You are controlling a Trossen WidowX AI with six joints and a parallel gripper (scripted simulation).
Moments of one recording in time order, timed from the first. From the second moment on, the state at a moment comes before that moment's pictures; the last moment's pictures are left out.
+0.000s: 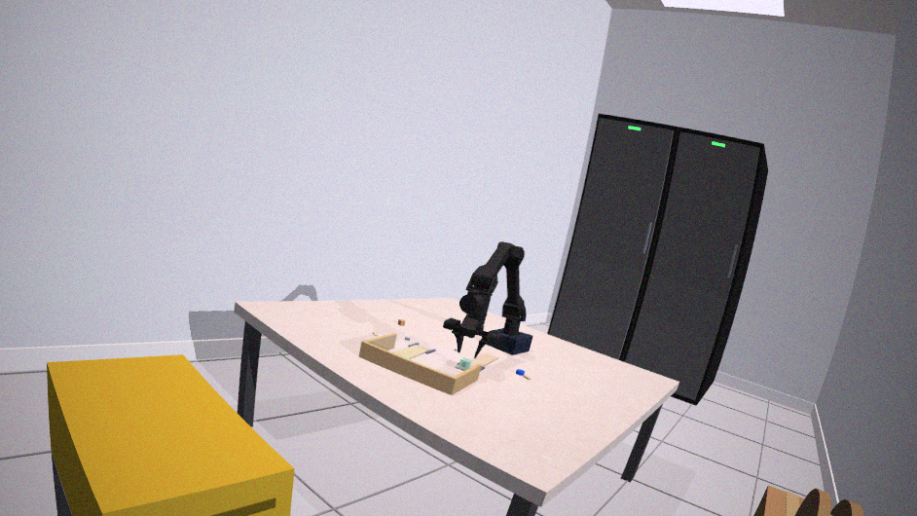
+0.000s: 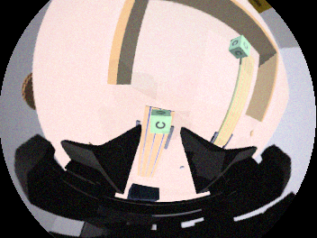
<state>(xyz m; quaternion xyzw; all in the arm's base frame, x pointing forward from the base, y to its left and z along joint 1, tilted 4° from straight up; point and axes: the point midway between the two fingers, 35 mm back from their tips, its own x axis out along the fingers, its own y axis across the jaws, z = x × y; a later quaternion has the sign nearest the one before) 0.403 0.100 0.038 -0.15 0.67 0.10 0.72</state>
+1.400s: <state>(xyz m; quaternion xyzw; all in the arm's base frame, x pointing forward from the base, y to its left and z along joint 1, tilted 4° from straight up) 0.404 0.097 0.001 -0.15 0.68 0.10 0.71</state>
